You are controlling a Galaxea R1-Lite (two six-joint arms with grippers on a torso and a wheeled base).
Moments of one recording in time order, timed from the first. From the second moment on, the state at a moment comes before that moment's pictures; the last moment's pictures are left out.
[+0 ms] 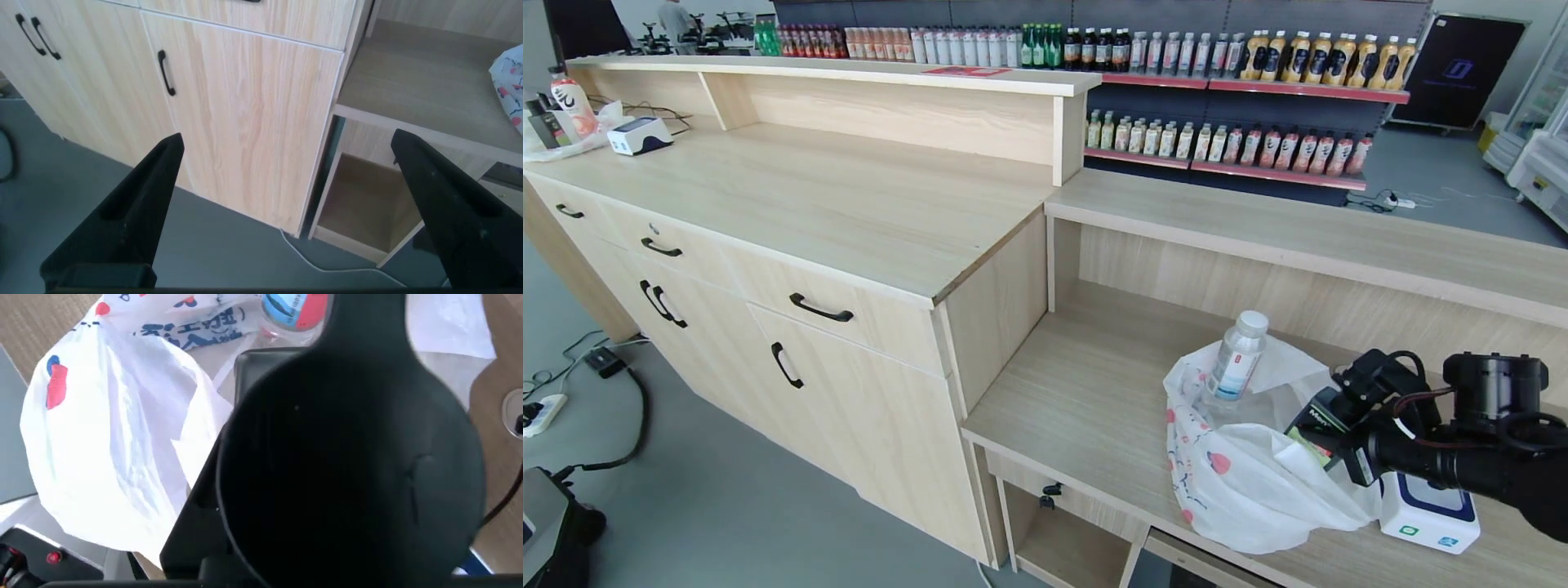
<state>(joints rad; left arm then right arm) -0.01 0.00 0.00 0.00 -0.04 0.00 -0.10 1.90 -0.46 -0.88 0.40 -0.53</state>
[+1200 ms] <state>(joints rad) -0.01 0.00 0.00 0.00 -0.04 0.00 -0.03 2.19 -0.51 -1.13 0.49 -0.53</state>
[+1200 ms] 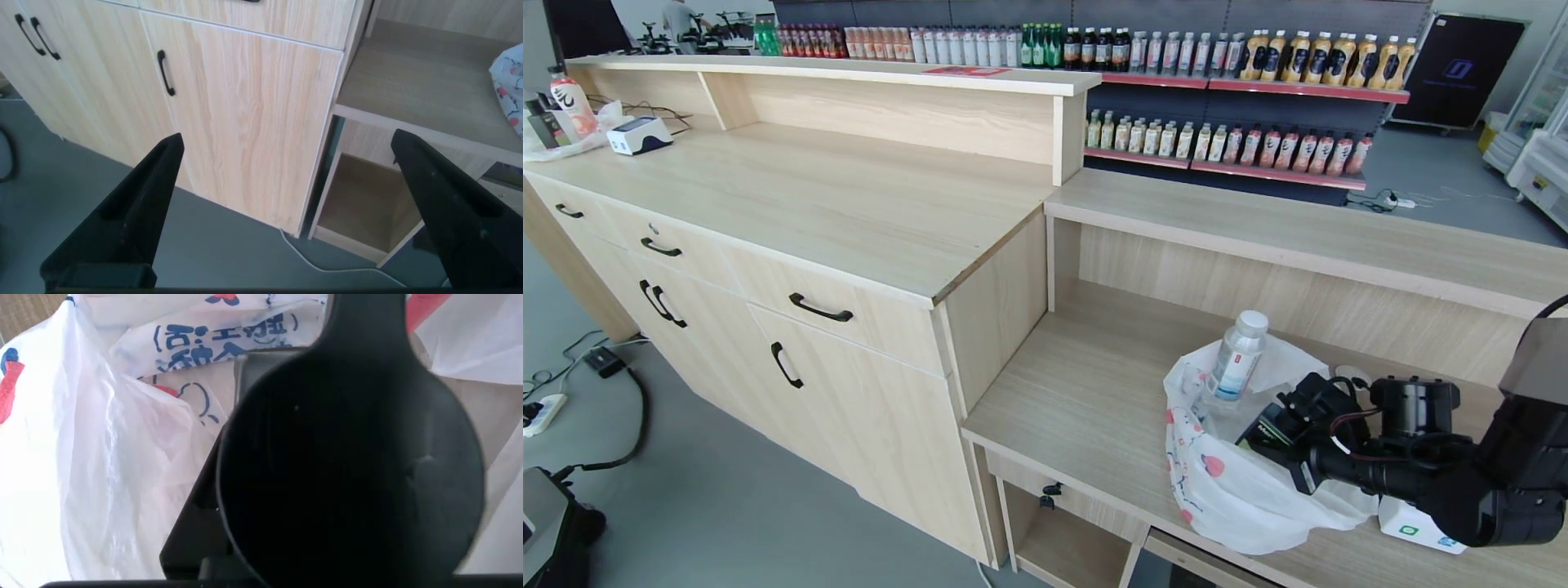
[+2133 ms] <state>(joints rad) -0.01 0.00 0.00 0.00 -0.04 0.00 0.01 2.30 -0.56 -1.20 0.49 -0.47</state>
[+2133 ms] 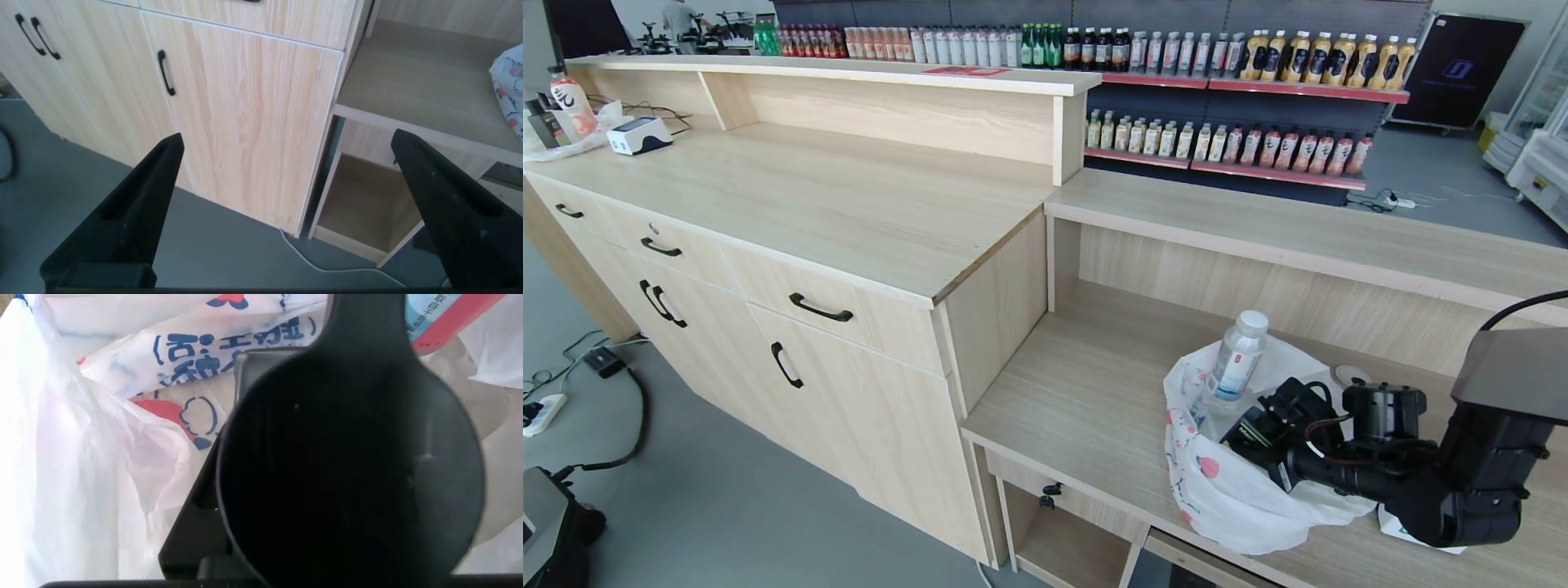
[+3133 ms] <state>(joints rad) -0.01 0.00 0.00 0.00 -0.04 0.00 -0.10 1.80 -0.47 -1.10 0.48 -0.45</state>
